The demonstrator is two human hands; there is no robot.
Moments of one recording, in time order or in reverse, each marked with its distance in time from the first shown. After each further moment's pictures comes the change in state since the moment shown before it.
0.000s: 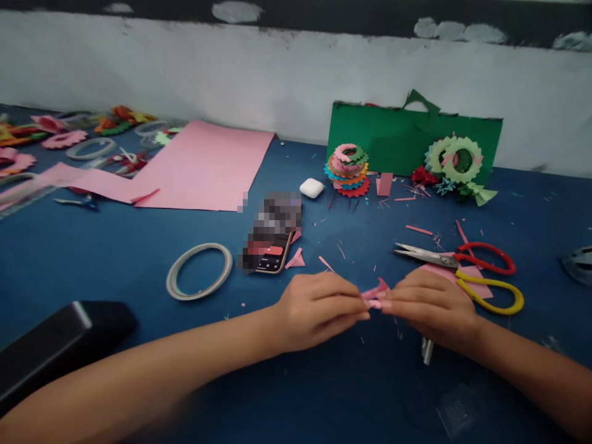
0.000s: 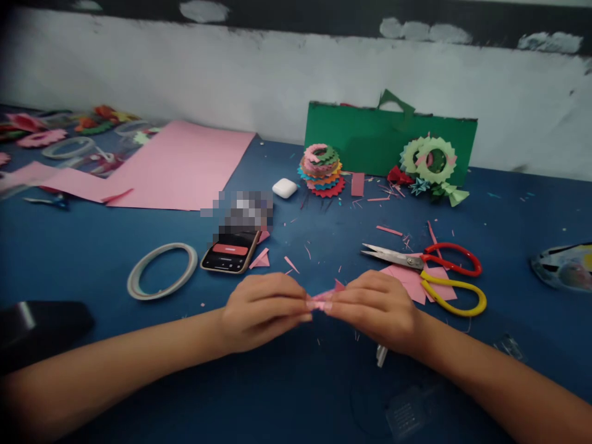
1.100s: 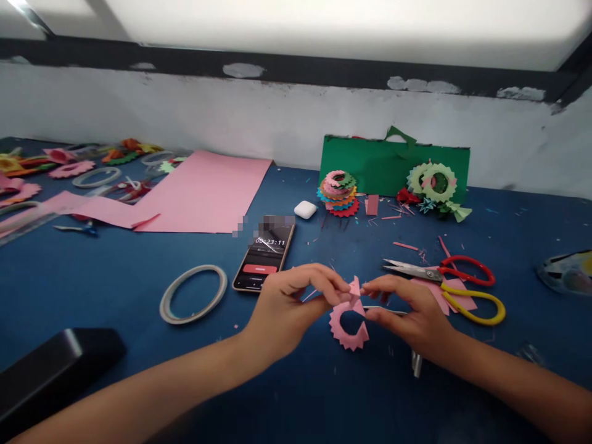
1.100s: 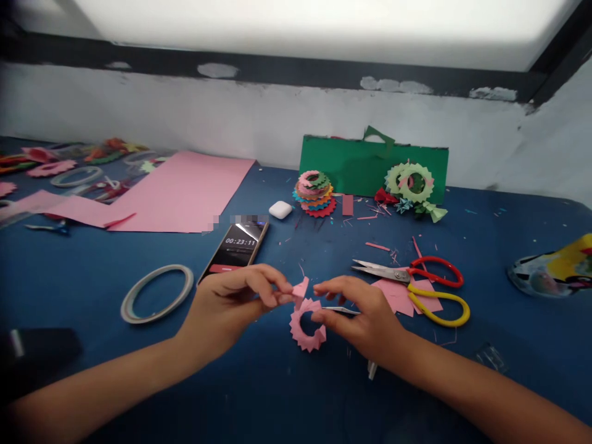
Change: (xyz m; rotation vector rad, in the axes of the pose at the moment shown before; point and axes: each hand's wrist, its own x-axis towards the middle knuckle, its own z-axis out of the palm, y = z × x) left_hand 0.025 0.016 -0.013 -0.374 0.185 -0.542; right_hand 0.010 -0.008 0.014 0.211 0.152 0.534
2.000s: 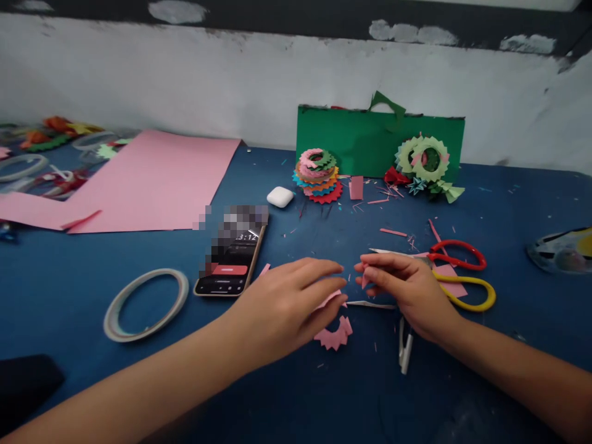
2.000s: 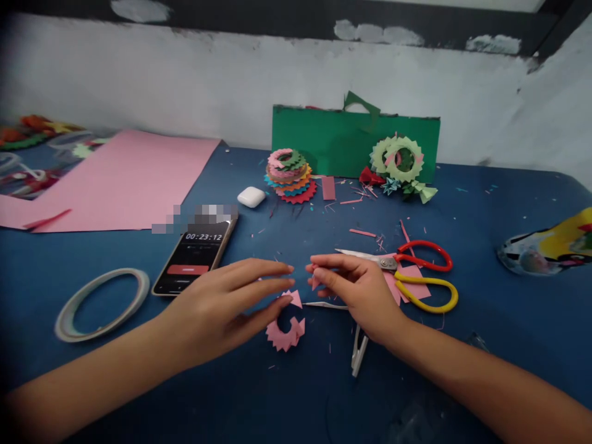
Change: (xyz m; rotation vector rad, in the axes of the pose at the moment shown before) left_hand 0.015 -0.011 0.001 0.786 -0.413 0.364; right_hand 0.007 0.010 -0.004 0.738 0.167 0.638
